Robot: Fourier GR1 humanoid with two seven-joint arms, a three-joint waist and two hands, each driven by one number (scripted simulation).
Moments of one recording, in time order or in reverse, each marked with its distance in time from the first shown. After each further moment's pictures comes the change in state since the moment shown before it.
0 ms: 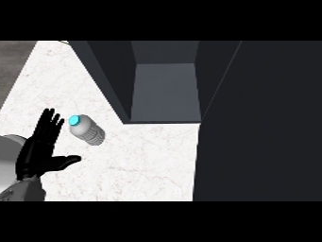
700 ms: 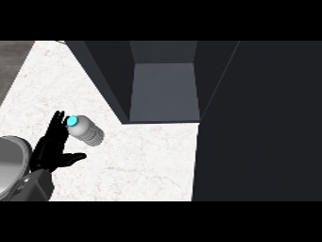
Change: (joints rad) left arm -0.234 0.062 0.049 0.572 -0.032 -0.126 -0.269; right arm 0.017 -0.022 0.001 0.015 -0.002 0.016 -0.033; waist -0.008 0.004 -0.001
